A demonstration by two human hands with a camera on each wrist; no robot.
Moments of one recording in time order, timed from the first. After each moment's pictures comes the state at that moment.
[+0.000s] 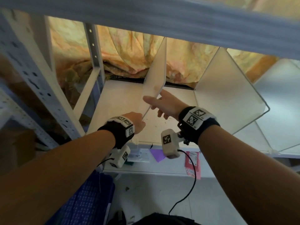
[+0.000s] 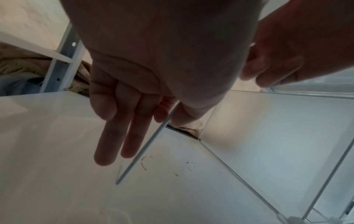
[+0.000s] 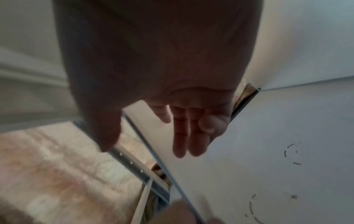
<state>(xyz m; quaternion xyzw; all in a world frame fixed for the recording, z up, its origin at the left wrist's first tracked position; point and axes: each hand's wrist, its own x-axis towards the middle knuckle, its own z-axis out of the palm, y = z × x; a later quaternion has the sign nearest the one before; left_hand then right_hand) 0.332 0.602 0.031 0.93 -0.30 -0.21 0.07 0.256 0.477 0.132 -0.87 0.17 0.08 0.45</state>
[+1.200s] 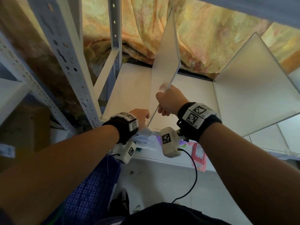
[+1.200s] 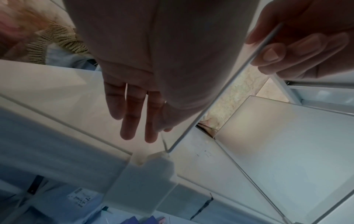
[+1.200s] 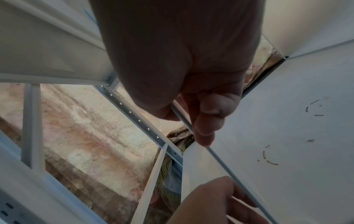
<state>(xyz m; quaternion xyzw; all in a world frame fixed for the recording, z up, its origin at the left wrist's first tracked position) 0.337 0.660 -0.021 0.89 -0.32 -0.29 0.16 0.274 0.547 0.102 -0.89 0.24 0.08 0.38</state>
